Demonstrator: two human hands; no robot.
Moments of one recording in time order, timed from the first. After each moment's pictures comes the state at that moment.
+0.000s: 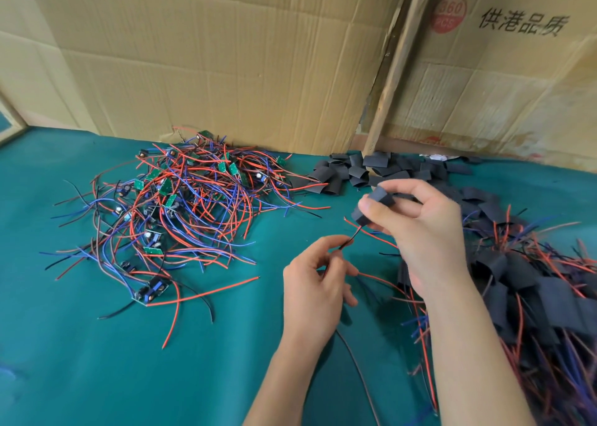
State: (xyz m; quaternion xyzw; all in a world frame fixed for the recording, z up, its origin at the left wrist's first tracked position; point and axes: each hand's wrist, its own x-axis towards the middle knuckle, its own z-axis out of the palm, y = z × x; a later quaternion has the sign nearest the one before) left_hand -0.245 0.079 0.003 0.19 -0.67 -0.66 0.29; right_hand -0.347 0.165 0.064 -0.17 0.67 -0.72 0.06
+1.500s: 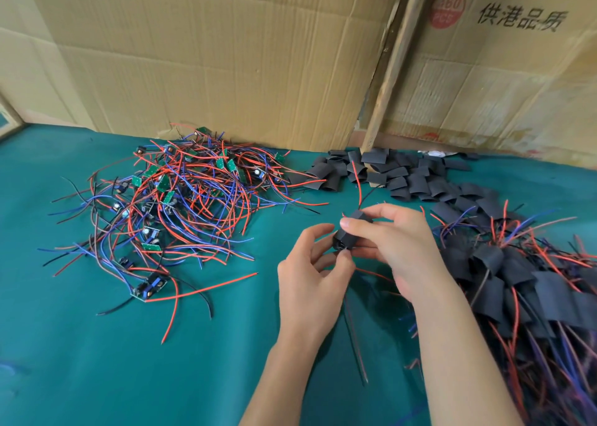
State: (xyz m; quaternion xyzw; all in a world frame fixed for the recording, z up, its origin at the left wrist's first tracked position) left_hand -0.246 0.078 -0.002 0.21 -0.64 -0.67 0.31; right_hand -0.345 0.158 0.049 -0.10 0.70 -0.67 0.21
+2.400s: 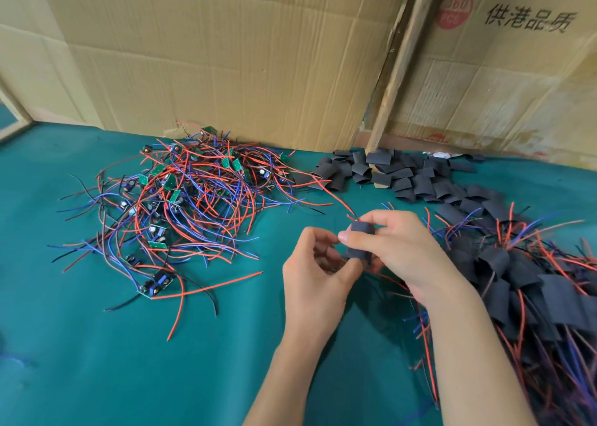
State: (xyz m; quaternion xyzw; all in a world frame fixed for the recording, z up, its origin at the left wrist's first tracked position) left_hand -0.248 0.076 -0.003 0.22 -0.68 -0.61 0.34; right_hand -0.341 0.163 0.056 -0.19 0.78 -0.55 0.24
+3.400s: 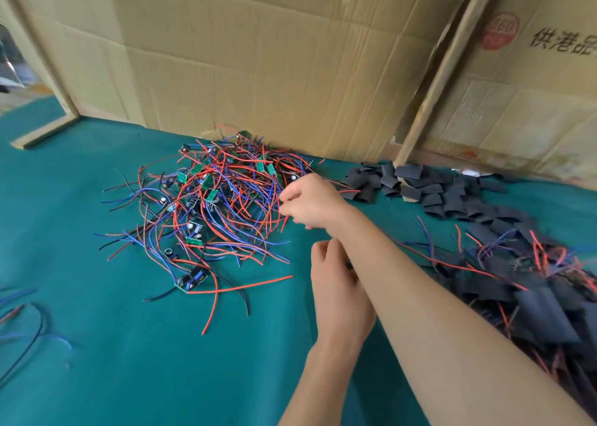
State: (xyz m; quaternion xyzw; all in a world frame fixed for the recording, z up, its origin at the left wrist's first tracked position) left_hand -0.245 0.073 0.001 0.25 -0.73 -0.52 0.37; right_hand -0.339 -0.004 0.067 -0.41 0.87 -0.23 0.15
